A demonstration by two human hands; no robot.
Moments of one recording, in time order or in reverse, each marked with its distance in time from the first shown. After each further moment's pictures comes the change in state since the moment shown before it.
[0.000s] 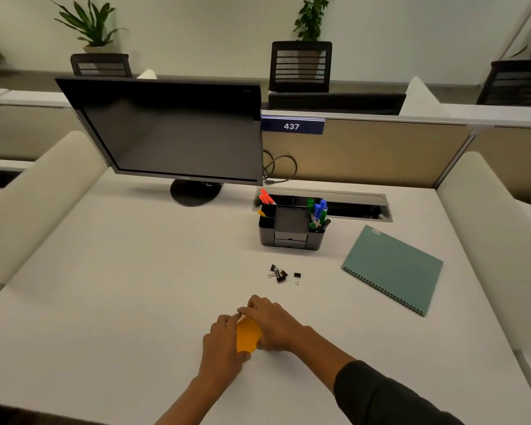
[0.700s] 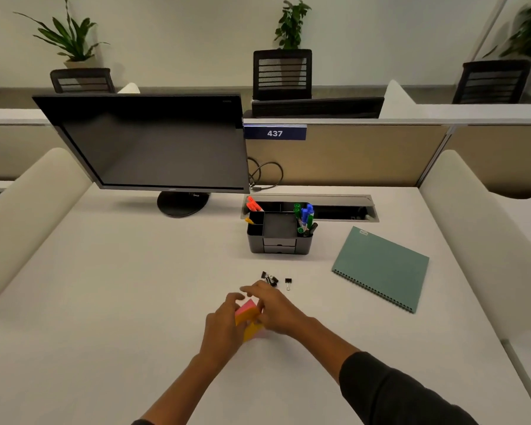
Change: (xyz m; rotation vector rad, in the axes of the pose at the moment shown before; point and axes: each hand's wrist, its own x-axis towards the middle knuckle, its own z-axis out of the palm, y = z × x) left_hand 0.047 0.035 -0.037 -0.304 0.098 0.080; right_hand 0.003 0.026 -0.033 0.457 0.248 0.098
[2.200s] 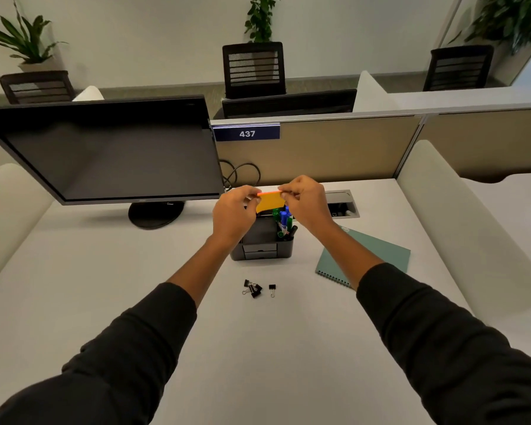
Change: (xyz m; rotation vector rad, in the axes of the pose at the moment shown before) left_hand 0.208 0.167 -0.068 -0.062 0.365 0.475; right_hand 0.057 -0.004 -0.232 -0.035 0.816 0.007
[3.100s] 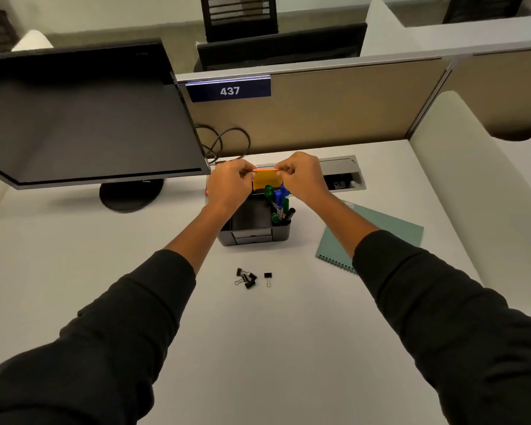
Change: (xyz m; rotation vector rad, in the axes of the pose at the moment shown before) left_hand 0.052 -0.043 0.069 0.116 -0.187 -0.166; right_hand 0.054 0.067 0.042 -0.186 -0.169 0.184
